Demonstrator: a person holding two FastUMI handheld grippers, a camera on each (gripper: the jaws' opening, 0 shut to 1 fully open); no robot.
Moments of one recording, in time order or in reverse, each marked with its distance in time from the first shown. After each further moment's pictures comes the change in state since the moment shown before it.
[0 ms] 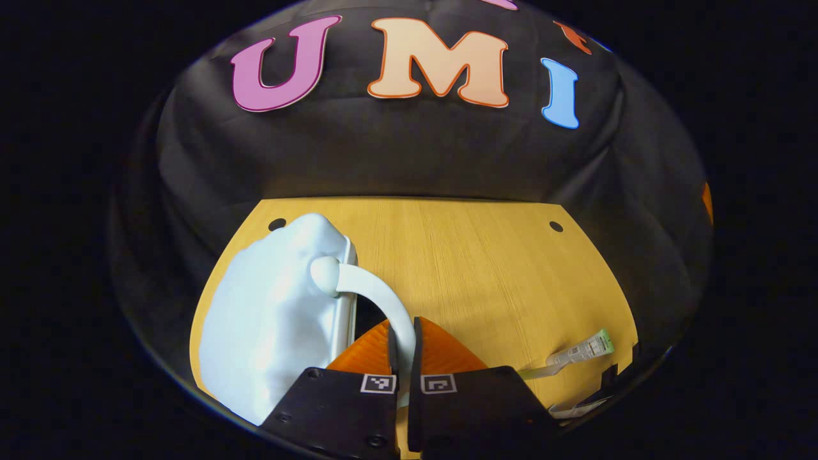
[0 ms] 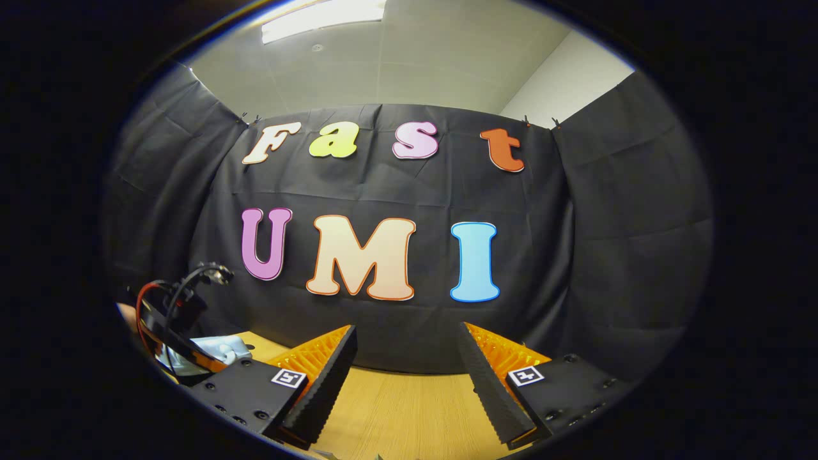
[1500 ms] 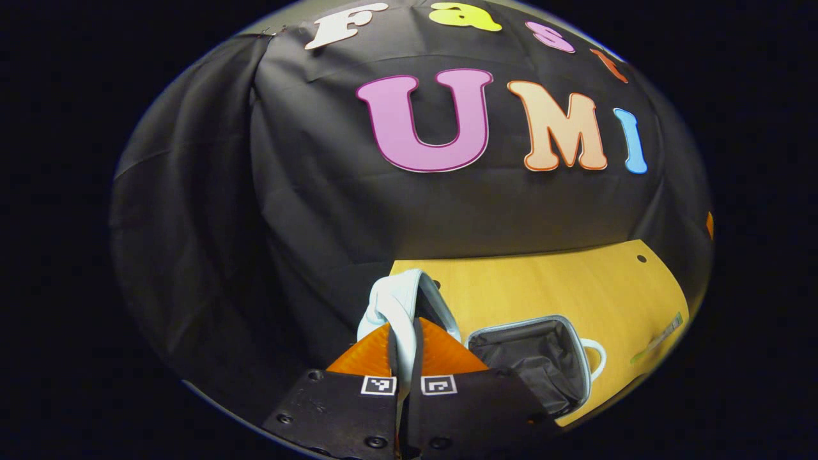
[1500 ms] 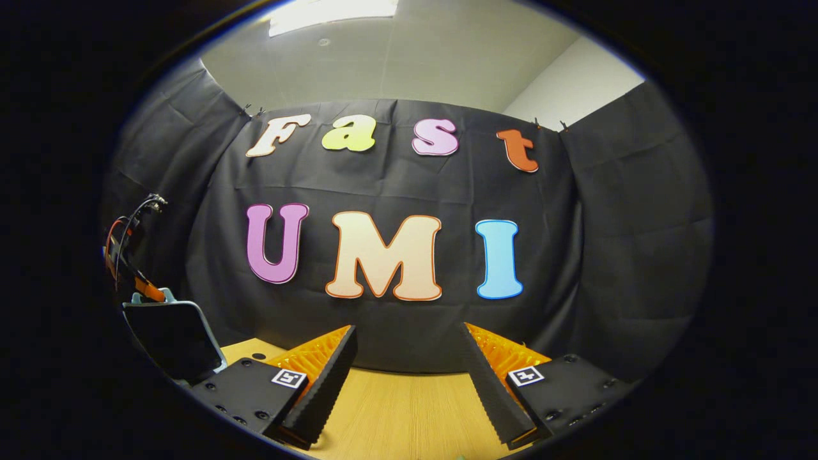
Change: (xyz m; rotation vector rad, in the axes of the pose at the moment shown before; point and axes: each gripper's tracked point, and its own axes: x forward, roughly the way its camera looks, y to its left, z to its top) left arm -0.099 0.316 0.068 0.060 -0.252 0.308; right arm 0.016 0.121 -0.002 -0.011 -0.008 -0.058
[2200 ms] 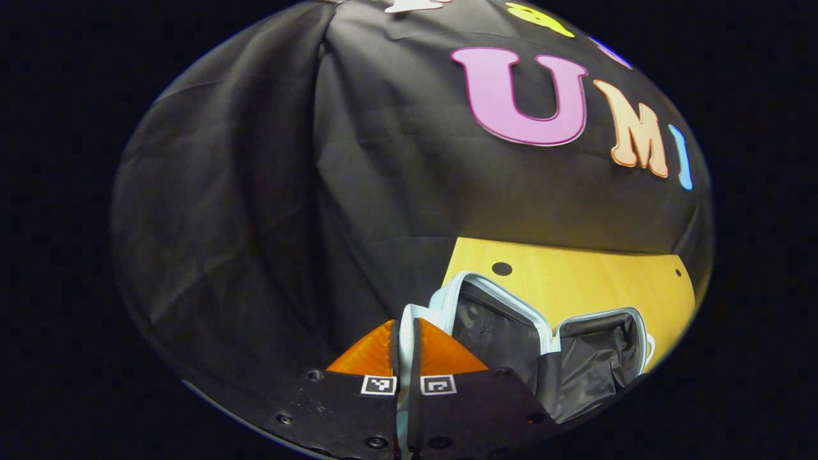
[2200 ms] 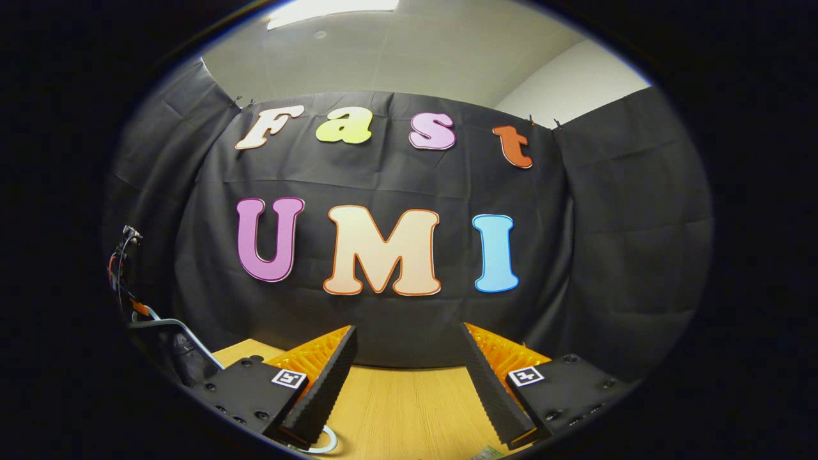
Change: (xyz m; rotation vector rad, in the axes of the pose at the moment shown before) left arm 0.061 0.132 -0.083 -0.153 0.090 0.160; right arm 0.001 0.027 -0.002 0.010 0.050 -0.073
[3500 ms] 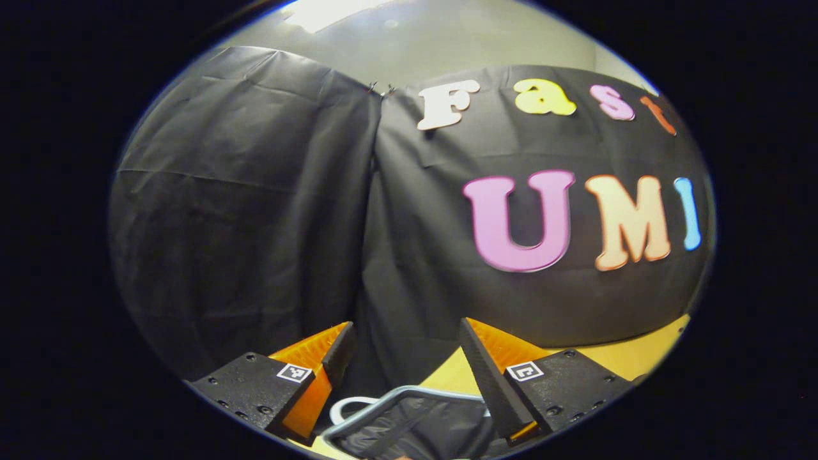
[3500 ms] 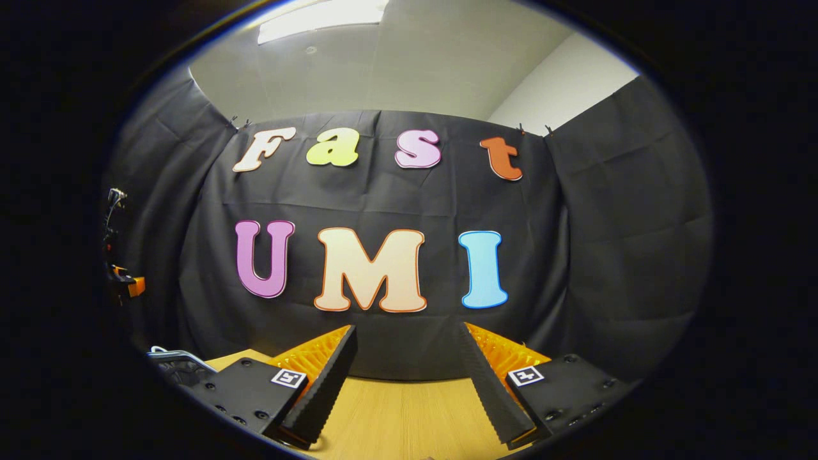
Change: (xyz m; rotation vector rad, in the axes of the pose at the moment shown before) left arm -0.170 -0.105 0.112 -0.097 -0.615 0.159; right arm -0.008 -0.075 0.032 0.047 -0.089 0.047
